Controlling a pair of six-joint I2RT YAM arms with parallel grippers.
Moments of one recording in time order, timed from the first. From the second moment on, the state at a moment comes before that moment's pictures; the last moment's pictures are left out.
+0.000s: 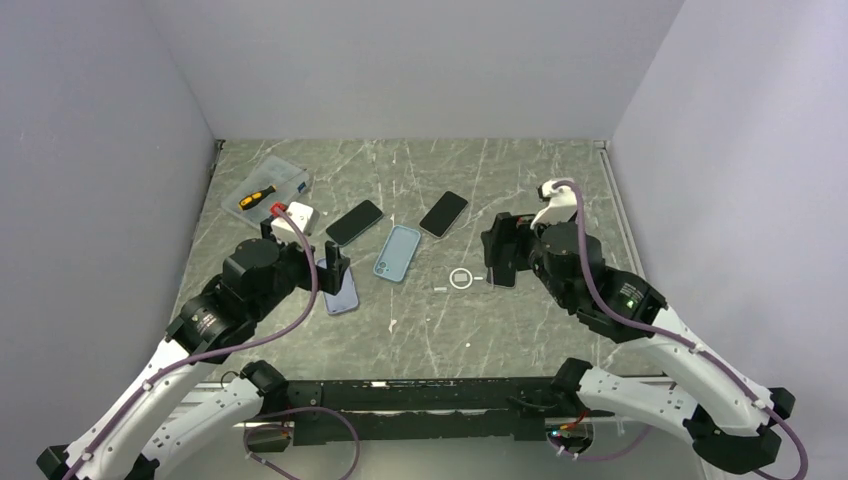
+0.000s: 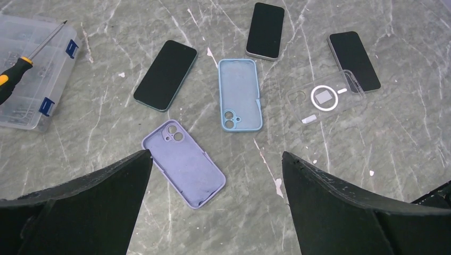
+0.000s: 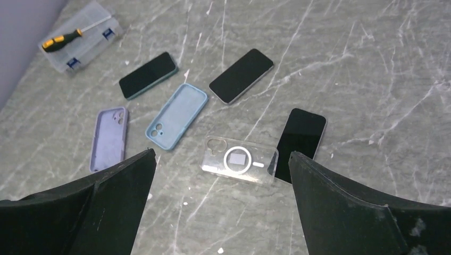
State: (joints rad) left arm -0.66 0.65 0.90 -0.59 -0.20 -0.17; right arm 0.88 0.82 1.07 -0.63 0.55 0.40
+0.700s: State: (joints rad) left arm -0.66 0.65 0.90 -0.61 -0.21 -0.17; right arm 0.88 1.12 1.25 -0.76 0.47 0.30
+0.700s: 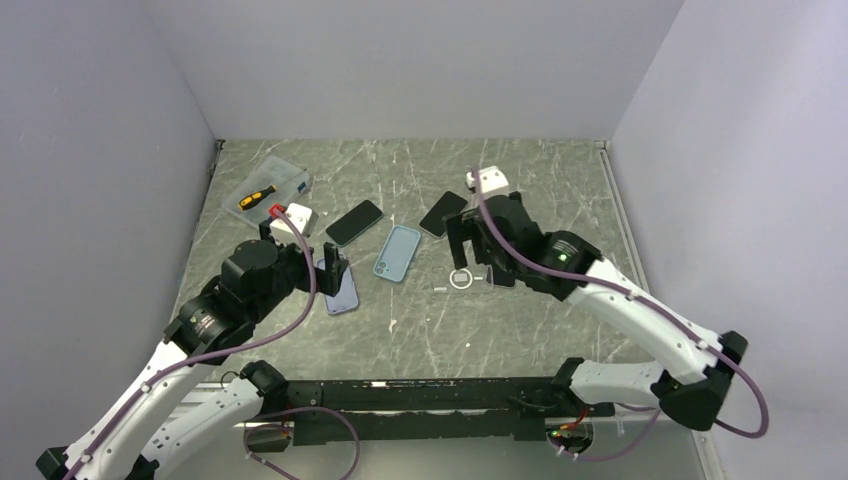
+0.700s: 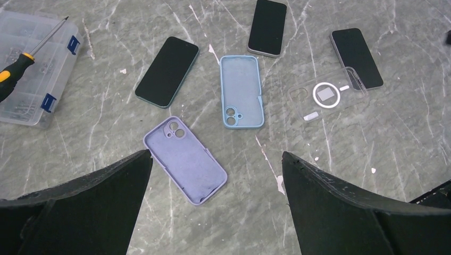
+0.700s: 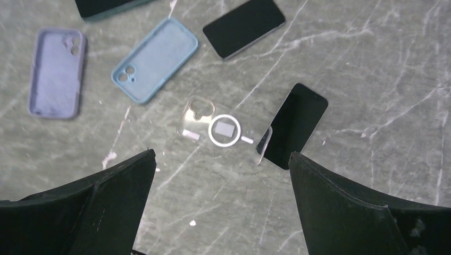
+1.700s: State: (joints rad) left arm -0.66 0.62 0.90 -0.62 -0.22 -0.17; right arm 0.54 1.47 1.02 -0.65 0.23 0.37
